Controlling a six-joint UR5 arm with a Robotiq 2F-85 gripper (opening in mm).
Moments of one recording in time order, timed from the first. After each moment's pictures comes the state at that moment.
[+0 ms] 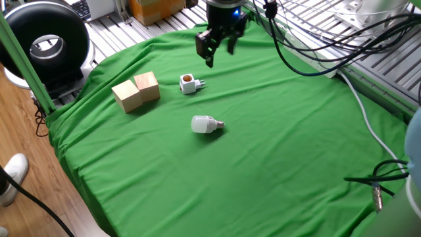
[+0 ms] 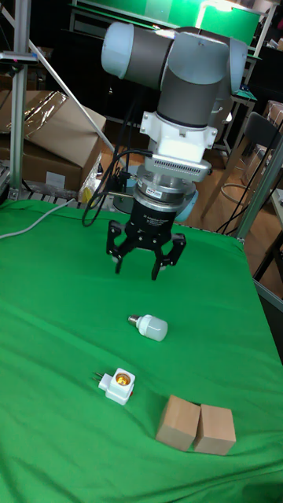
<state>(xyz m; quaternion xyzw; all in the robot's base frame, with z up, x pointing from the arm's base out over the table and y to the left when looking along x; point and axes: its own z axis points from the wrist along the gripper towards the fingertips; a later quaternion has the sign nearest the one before) 0.563 0.010 0.188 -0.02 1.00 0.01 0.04</state>
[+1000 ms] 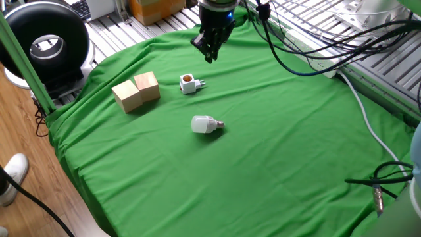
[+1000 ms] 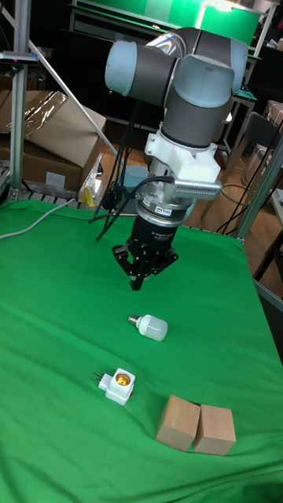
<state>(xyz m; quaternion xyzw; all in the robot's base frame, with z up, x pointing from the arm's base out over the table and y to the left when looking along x) 0.554 0.001 0.165 -0.18 0.98 -0.02 0.00</state>
